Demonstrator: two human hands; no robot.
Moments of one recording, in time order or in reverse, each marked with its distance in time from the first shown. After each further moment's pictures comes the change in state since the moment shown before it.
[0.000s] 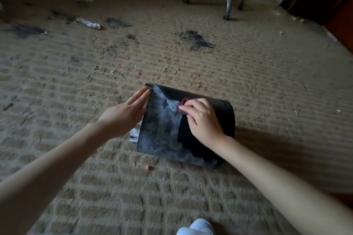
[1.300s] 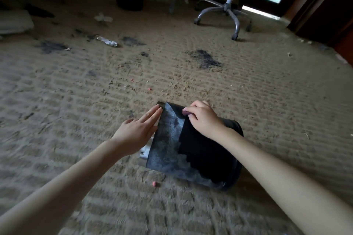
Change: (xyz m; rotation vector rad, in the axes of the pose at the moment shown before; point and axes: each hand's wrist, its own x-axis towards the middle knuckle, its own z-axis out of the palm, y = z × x) left_hand -0.005 0.005 0.000 0.104 0.050 0.014; right_hand 0.068 0.002 -0.001 0.039 -0.316 0.141
